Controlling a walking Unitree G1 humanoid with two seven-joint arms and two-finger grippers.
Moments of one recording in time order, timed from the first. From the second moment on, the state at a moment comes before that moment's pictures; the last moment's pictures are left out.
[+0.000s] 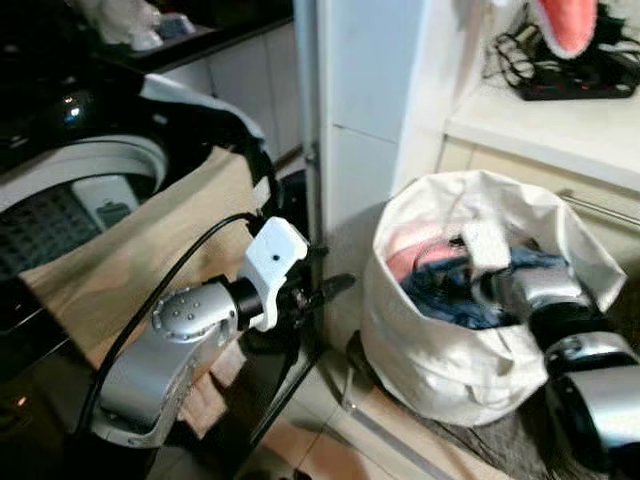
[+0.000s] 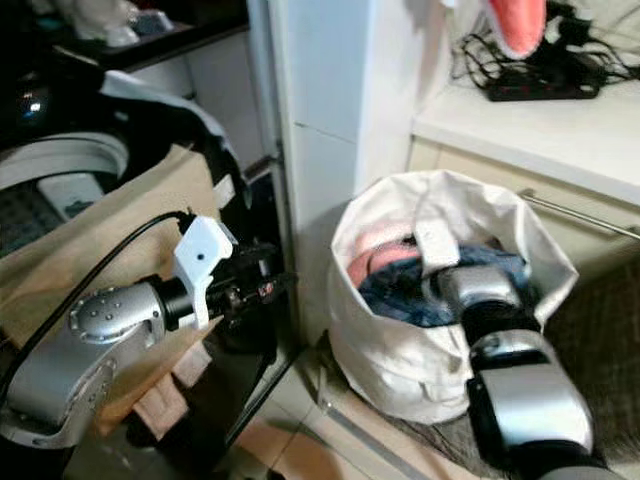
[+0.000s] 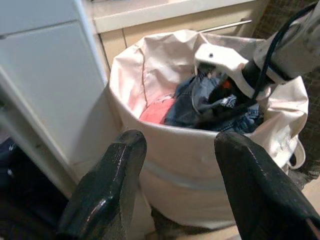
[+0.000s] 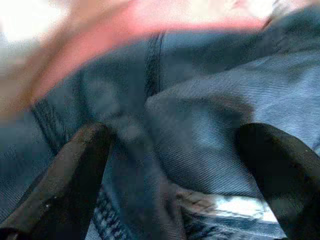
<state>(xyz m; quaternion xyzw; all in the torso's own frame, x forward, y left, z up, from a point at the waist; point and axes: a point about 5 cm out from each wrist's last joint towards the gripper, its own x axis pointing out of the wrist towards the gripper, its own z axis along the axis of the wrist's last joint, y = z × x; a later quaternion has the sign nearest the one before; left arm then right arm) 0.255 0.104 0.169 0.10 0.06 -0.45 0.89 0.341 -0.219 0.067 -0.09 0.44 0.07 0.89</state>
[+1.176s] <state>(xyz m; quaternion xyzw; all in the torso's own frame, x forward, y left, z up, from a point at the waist) 0.249 0.093 0.174 0.07 0.07 -0.50 0.86 0.332 -0.234 0.052 -0.15 0.45 0.06 0.88</state>
